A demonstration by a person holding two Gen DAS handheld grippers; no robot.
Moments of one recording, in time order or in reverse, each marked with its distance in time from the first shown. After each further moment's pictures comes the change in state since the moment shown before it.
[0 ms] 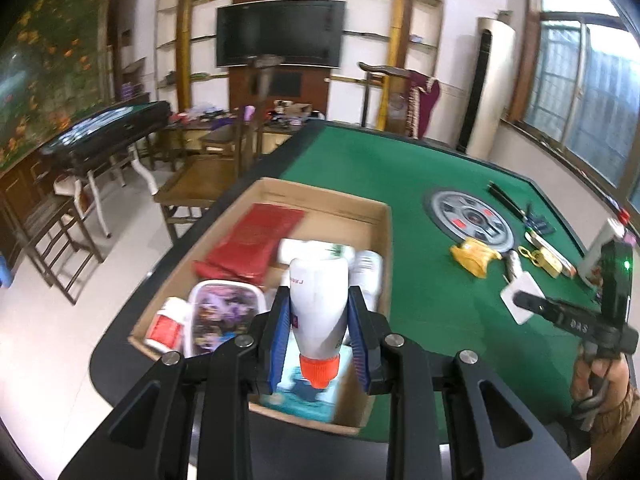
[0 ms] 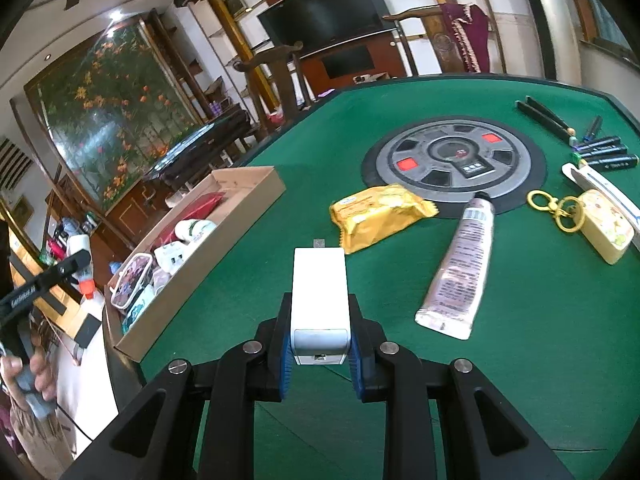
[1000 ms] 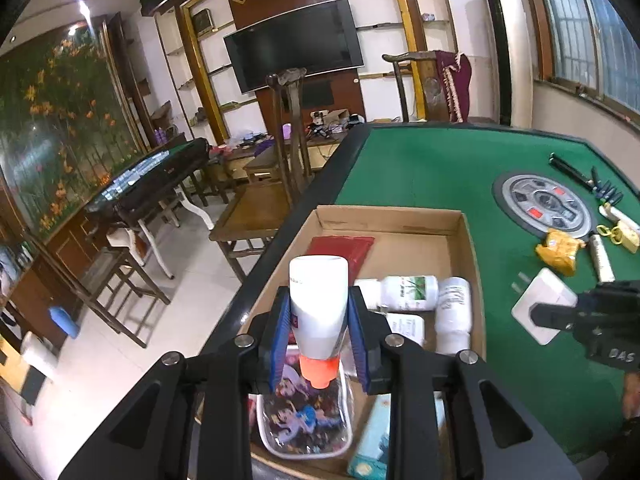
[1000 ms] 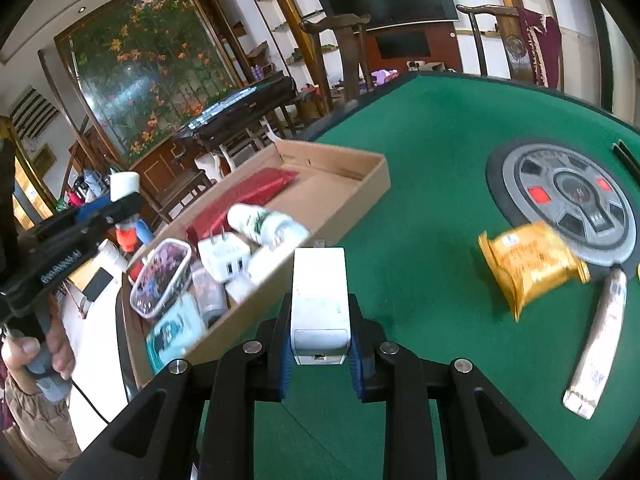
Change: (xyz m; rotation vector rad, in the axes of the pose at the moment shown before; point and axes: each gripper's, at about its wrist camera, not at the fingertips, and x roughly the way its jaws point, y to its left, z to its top) left arm 0.047 -0.001 0.033 0.202 -0.024 0.267; right arm 0.078 0.092 0.033 -0.142 0.085 0.077
